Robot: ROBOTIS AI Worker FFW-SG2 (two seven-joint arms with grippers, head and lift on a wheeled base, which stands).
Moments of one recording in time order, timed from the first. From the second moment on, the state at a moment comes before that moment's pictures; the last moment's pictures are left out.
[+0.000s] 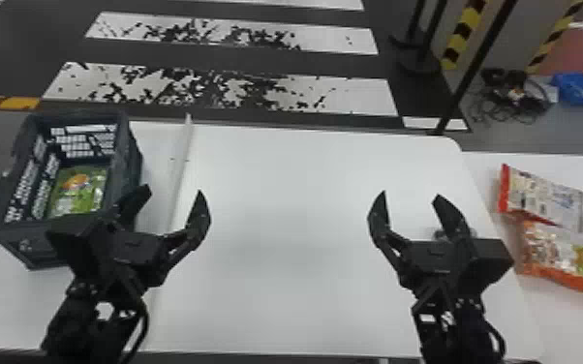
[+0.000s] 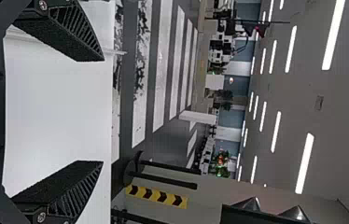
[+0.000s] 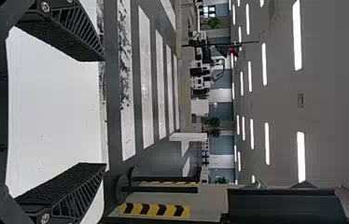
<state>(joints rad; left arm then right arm) 0.46 0.10 -0.06 -1.95 0.15 0.06 -0.11 0.46 -0.11 0.12 -1.85 -0.10 -0.15 -0.17</state>
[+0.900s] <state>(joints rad) 0.38 0.36 0.25 -2.09 0.19 0.34 -0.23 0.50 -0.12 0.17 -1.82 -0.06 -0.19 -0.18</state>
